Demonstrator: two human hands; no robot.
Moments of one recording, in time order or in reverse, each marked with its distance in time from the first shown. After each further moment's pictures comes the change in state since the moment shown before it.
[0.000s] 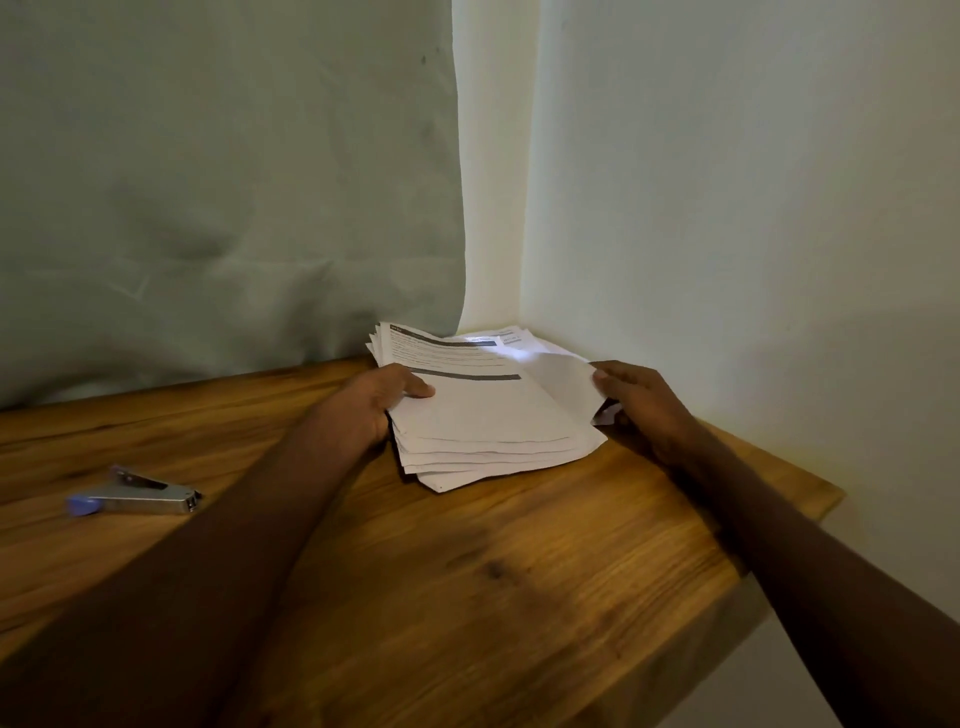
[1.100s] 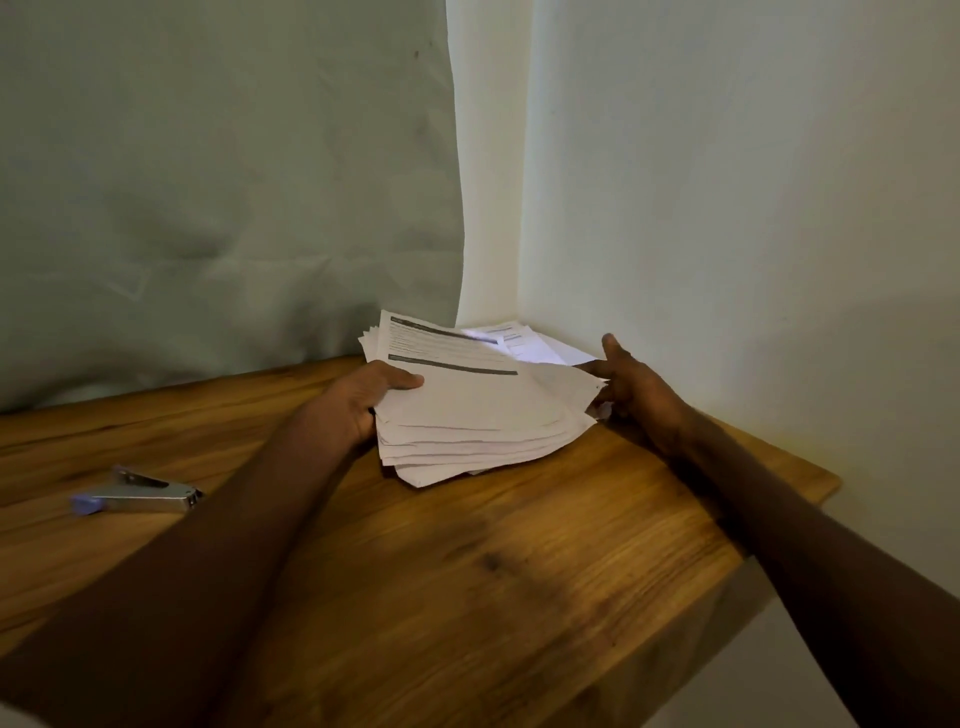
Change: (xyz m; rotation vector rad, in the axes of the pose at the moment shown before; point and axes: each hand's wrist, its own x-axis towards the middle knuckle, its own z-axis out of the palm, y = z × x) left_hand 0.006 -0.007 -0.014 -0.111 -0.088 0.047; right_hand -0.003 -0.008 -0.002 0.036 -0.158 0.078
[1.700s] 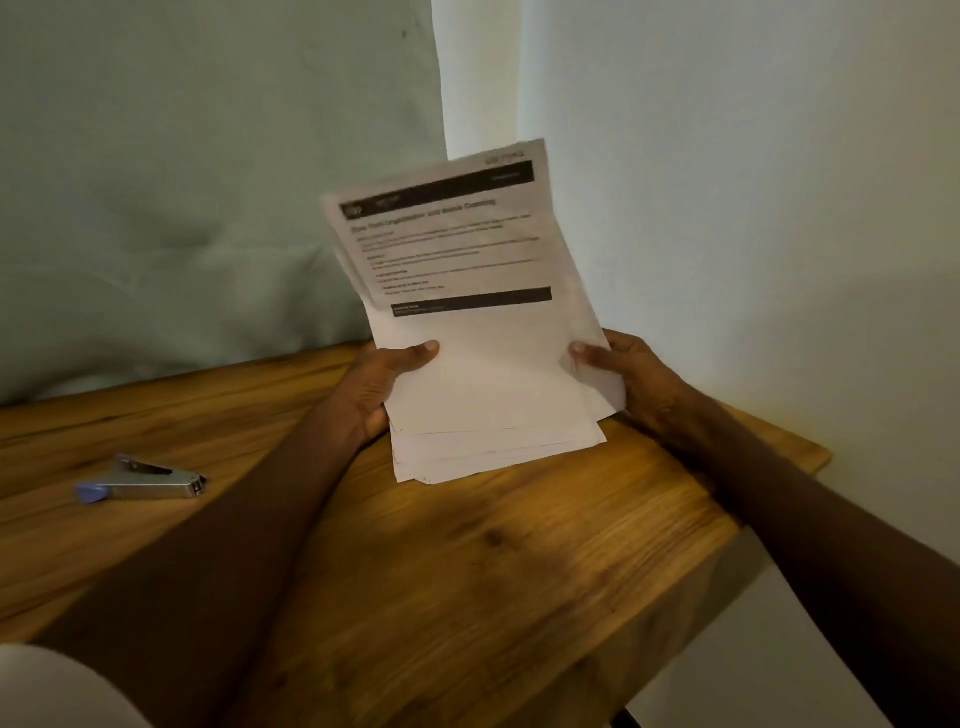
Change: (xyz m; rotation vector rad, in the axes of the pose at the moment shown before) left_hand -0.007 -0.016 0.009 -0.090 -0.150 0.269; right_hand -0.014 -0.009 0.010 0.166 -0.023 -0.083
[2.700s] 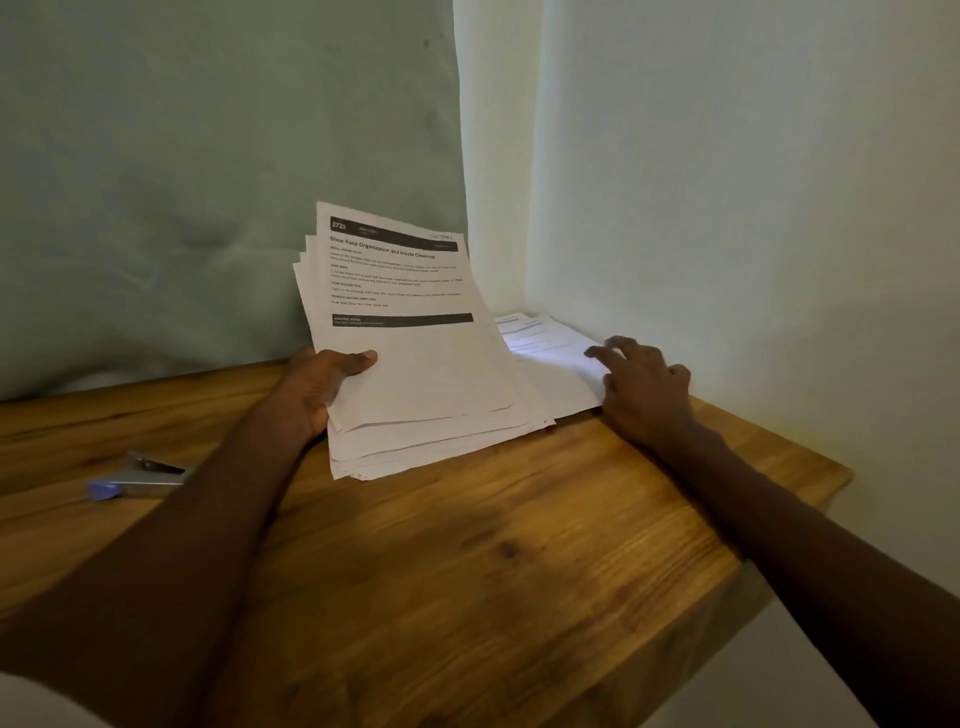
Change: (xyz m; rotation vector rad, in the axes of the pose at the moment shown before) left_hand 0.018 0.017 -0.080 0.078 0.222 0.012; right_hand 0.021 0.030 -0.006 -1.491 0.358 -0.174
